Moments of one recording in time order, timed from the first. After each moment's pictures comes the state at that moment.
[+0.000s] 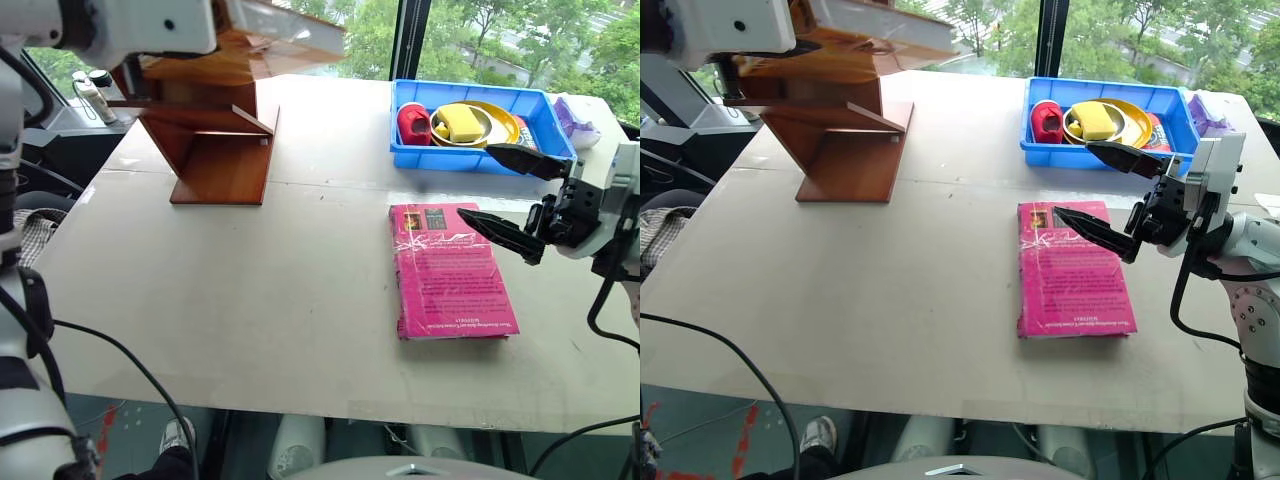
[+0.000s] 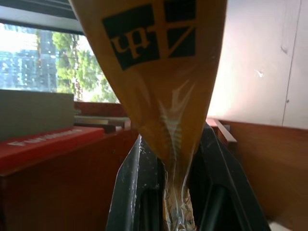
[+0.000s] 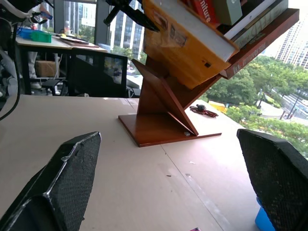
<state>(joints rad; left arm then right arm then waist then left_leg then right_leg) -1.29 1.17 -0.28 0.18 0.22 0.10 -1.24 -0.33 -0.72 -0.25 -0.41 0.80 0.34 0.93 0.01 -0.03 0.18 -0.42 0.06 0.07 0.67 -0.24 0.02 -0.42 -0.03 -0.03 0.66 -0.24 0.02</state>
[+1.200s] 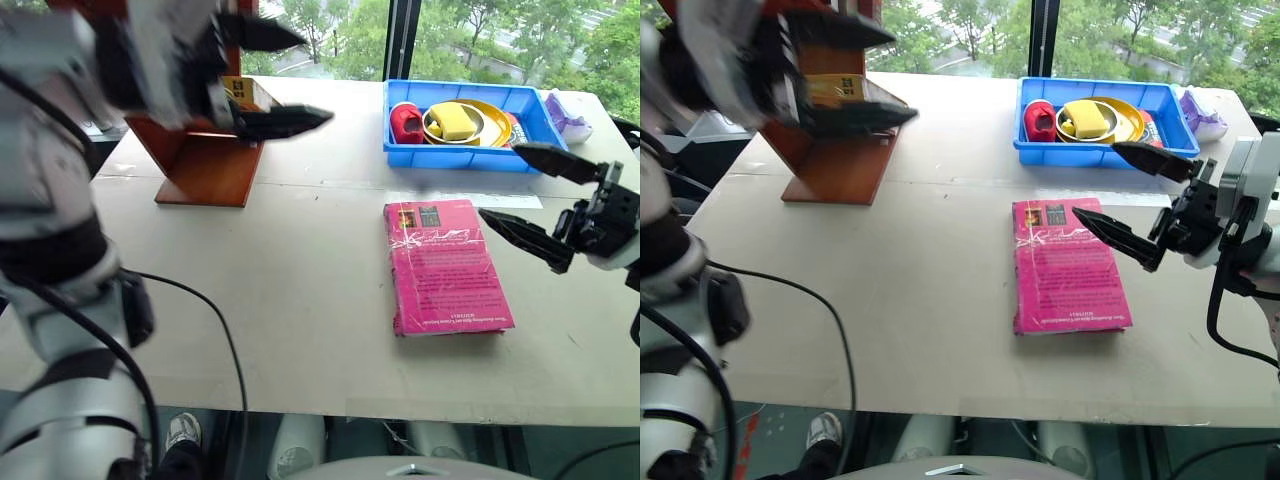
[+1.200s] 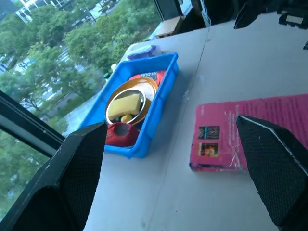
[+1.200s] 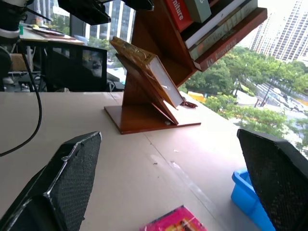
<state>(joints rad) -1.00 0.69 0.20 -0.37 -0.33 1.04 -1.24 -0.16 -0.83 -0.41 -0.54 0.90 0.44 0.82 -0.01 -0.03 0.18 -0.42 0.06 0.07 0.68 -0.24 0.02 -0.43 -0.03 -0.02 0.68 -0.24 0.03</state>
